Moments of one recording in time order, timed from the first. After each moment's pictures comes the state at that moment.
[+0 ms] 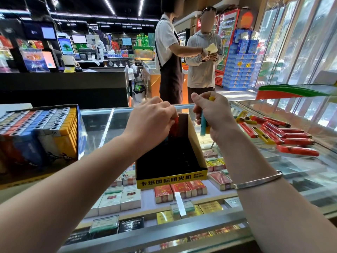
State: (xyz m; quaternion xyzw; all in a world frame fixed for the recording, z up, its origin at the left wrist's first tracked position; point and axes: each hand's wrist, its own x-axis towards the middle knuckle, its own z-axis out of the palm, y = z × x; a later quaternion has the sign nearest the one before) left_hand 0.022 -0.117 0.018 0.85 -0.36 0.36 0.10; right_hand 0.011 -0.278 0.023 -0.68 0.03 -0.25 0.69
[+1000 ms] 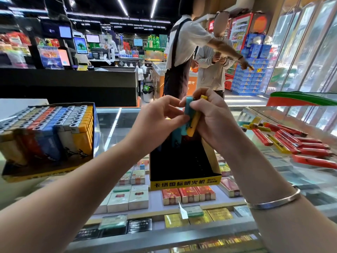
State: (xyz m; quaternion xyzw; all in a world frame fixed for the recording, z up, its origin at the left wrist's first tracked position) left_hand 0.009 -0.097 0.020 0.77 -0.32 0.16 0.53; right_hand 0.003 -0.244 0.026 -0.55 -0.22 -0.08 0.80
